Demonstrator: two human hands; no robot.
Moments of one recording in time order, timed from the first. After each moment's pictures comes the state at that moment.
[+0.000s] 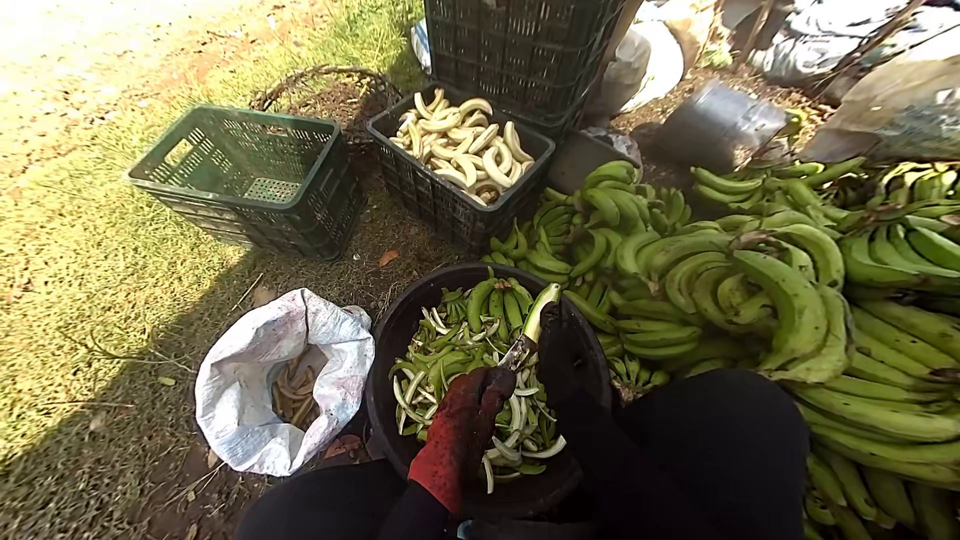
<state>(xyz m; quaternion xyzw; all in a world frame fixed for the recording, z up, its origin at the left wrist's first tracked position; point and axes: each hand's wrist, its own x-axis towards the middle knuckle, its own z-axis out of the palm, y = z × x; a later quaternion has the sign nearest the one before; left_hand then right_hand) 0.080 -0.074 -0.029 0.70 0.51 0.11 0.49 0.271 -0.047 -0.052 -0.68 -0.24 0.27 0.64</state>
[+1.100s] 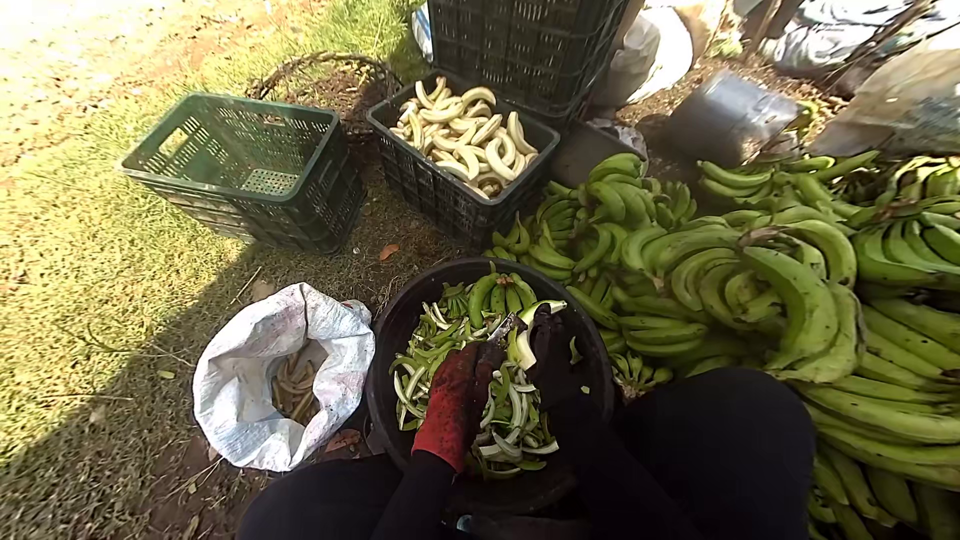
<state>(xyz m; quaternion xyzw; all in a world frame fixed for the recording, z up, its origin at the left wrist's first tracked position) 0.093 -0.042 -0.042 0.76 0.54 0.10 0.36 0.256 -0.035 -0.067 -0.70 -0.12 0.32 0.63</state>
